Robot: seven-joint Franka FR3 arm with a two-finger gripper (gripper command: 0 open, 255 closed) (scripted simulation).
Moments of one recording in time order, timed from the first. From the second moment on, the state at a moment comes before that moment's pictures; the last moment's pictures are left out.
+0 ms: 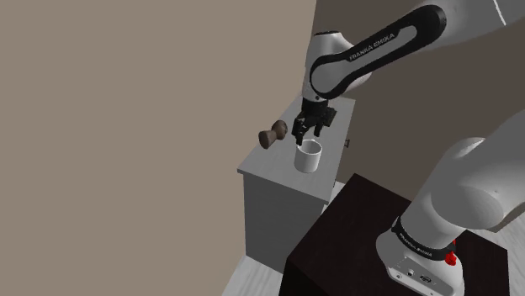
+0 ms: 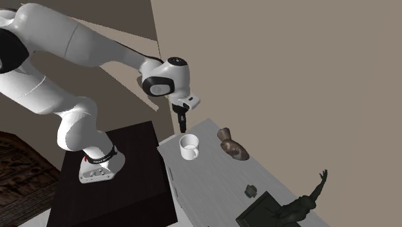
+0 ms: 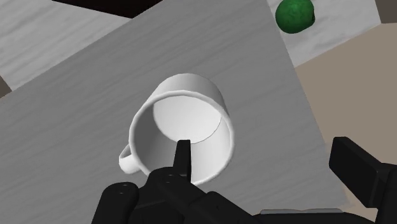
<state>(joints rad) -0.04 -0.31 -0.08 -2.59 -0.03 2.25 0.08</state>
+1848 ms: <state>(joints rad) -0.05 -0.06 -0.09 -2.59 -0.02 2.50 0.08</state>
